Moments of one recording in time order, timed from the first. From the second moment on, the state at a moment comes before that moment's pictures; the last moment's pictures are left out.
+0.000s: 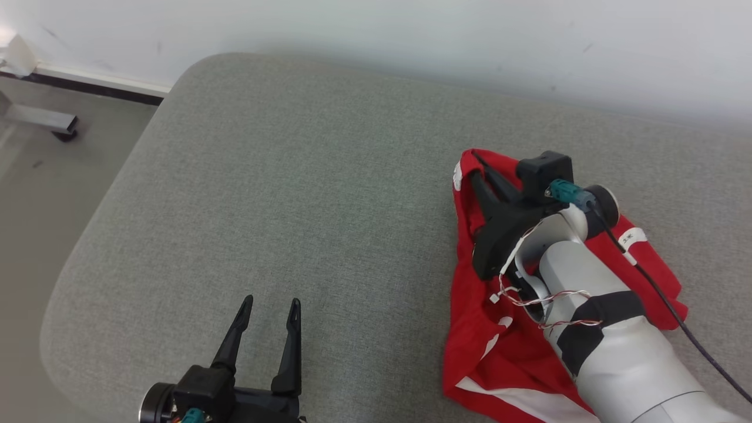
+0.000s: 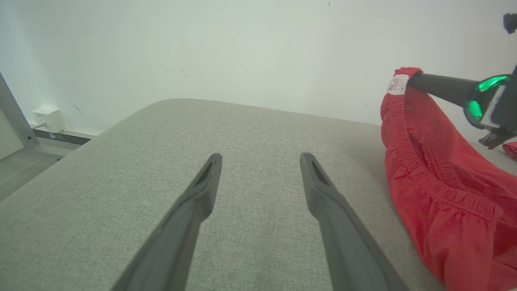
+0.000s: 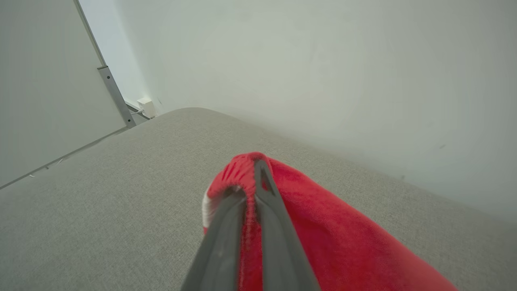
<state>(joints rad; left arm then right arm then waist) -0.09 0.05 -0.22 0.17 -0.22 -0.05 -0.26 -0.83 -0.08 0.42 0.89 0.30 0.13 -0.15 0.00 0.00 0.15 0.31</state>
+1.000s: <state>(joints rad) -0.08 0.05 -0.14 0.17 -0.18 -0.05 -0.26 -0.69 -0.20 0.59 0.76 0.48 0.13 -0.26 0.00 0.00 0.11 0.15</state>
